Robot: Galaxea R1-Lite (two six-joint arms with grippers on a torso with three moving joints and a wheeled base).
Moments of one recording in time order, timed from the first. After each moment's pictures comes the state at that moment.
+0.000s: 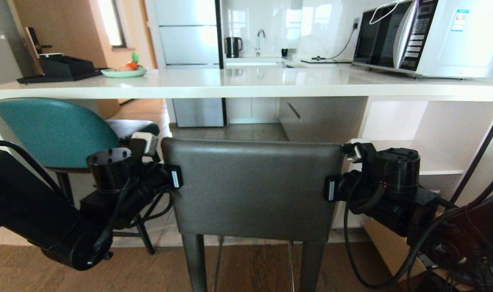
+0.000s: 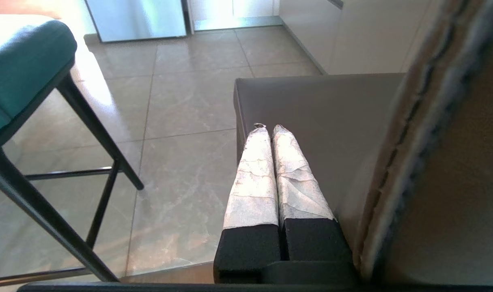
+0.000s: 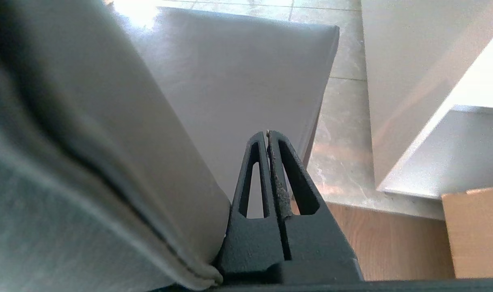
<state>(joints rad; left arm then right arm) -0.38 1.97 -0.63 -1.23 0.06 -0.02 0.48 1.92 -0.71 -0.91 -0.13 0.09</state>
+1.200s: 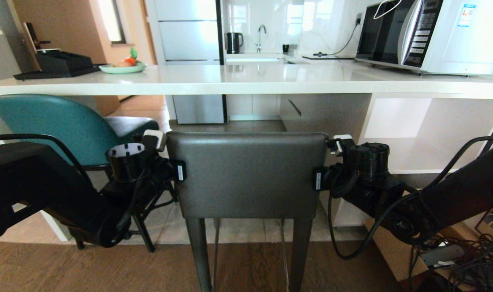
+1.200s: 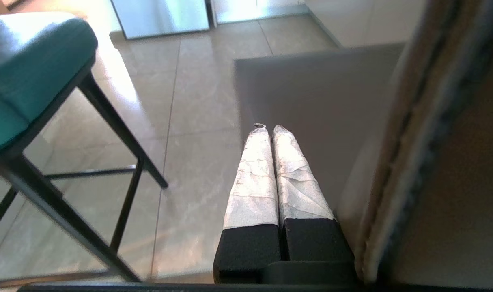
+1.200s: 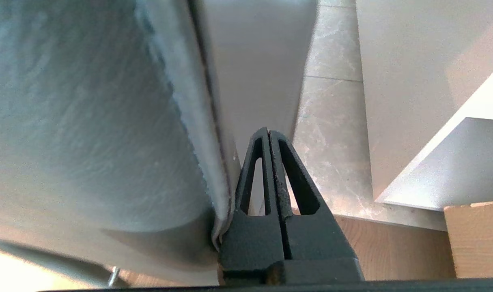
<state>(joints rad) -0.32 2.09 -0.82 -1.20 0.10 0.04 0.44 2.05 -0.88 -0.90 -0.12 0.06</state>
